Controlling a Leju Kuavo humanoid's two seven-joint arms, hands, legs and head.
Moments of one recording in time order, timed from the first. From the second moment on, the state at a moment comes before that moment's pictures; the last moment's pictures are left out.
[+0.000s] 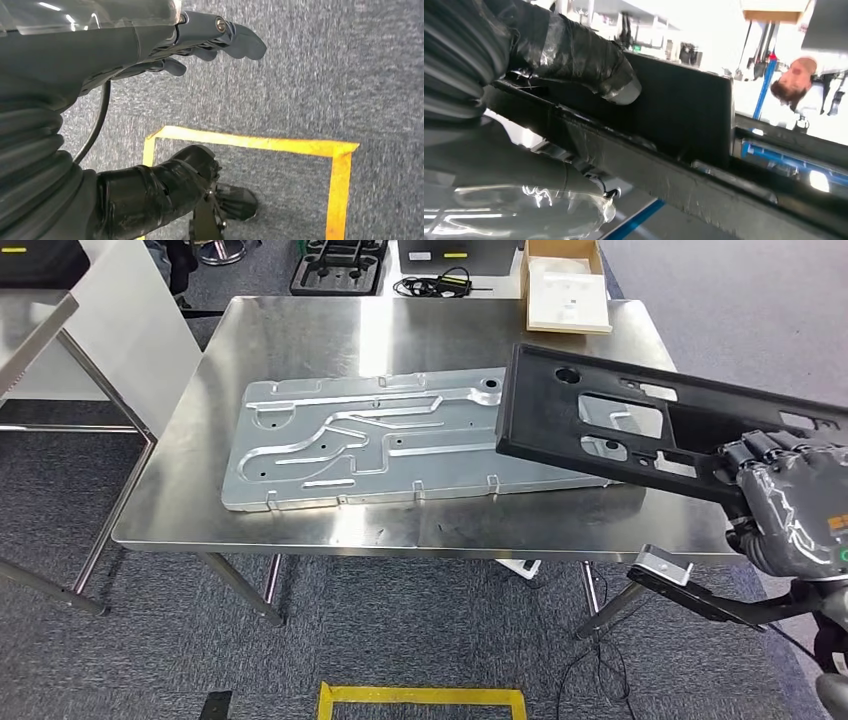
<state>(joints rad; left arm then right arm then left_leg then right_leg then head) -0.11 0.04 -0.73 -0.21 0.72 0.37 -0.17 -0.16 -0.90 0.10 -2.20 1.00 0.18 0.39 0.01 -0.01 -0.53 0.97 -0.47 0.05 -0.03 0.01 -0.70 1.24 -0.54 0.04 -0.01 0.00</state>
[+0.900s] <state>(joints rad) -0.11 0.05 -0.73 -0.21 0.73 0.37 -0.16 -0.14 -0.90 0.10 -2.22 1.00 0.18 0.39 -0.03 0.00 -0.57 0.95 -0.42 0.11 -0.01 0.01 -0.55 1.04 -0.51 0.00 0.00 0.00</state>
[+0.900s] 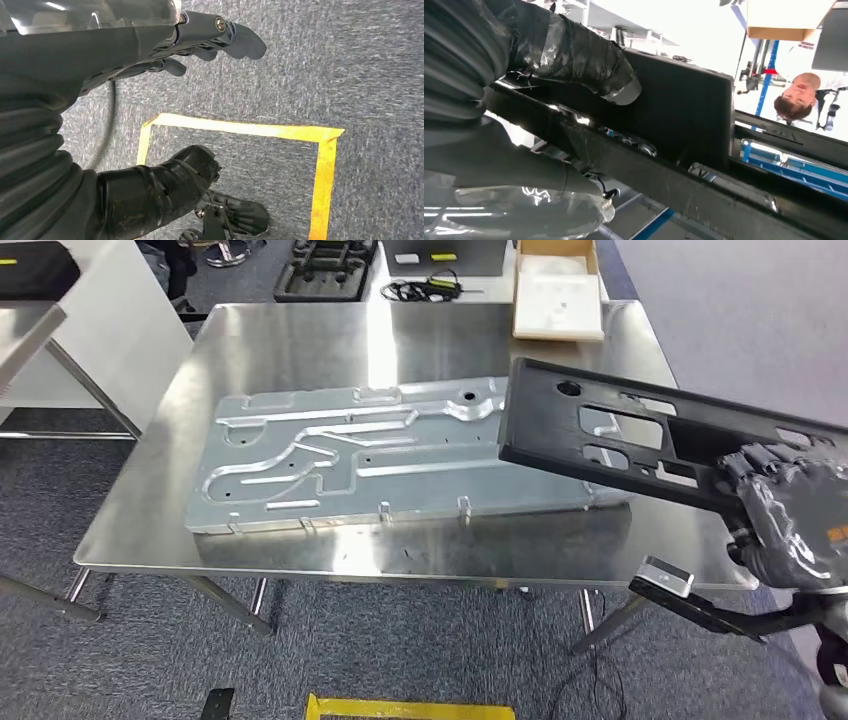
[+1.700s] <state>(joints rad) -0.12 0.04 -0.74 -0.21 0.72 0.37 -0.14 -0.12 -0.90 0.07 -2.20 0.93 0.13 0.38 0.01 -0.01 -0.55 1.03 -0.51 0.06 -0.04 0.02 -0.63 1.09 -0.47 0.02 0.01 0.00</state>
